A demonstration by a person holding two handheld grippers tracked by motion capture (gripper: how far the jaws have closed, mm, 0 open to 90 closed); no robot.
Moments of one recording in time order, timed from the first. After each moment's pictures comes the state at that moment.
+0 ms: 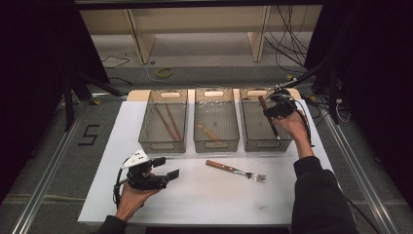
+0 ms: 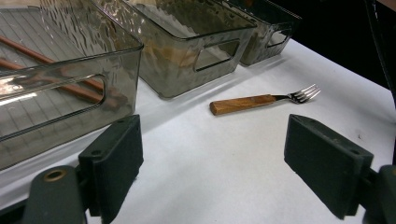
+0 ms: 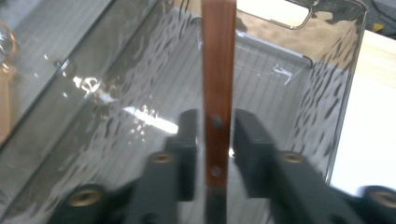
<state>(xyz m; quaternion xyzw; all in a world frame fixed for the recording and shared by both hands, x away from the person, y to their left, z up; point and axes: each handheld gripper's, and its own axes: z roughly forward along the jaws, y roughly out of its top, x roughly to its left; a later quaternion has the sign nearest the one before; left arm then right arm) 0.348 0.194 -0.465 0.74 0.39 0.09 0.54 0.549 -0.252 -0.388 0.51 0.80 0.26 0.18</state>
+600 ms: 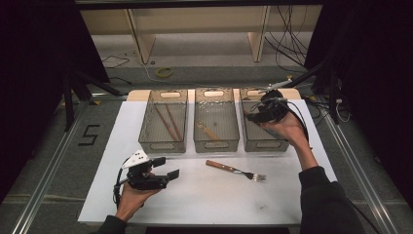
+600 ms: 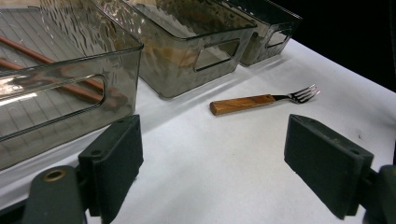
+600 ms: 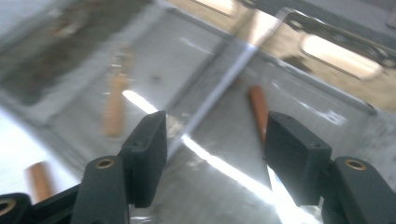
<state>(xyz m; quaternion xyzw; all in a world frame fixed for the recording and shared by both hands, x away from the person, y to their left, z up) 0.348 0.193 -0.465 0.74 0.39 0.10 0.54 0.503 -0.213 -0.355 0.40 0.84 0.34 0.16</state>
